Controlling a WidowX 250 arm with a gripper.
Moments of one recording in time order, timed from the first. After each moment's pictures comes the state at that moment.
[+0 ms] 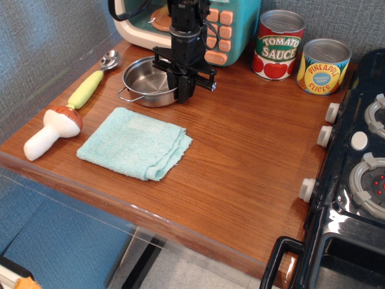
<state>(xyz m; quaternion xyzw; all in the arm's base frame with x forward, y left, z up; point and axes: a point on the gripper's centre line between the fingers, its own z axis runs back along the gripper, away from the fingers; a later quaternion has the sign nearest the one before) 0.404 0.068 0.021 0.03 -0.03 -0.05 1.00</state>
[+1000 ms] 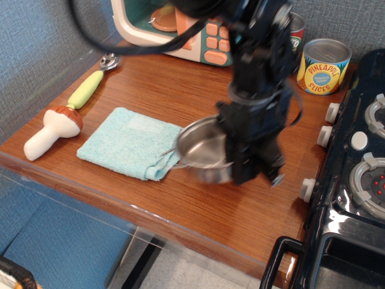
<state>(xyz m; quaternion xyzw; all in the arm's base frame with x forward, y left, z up) 0.266 -0.079 0.051 0.00 -0.03 -0.28 0.96</state>
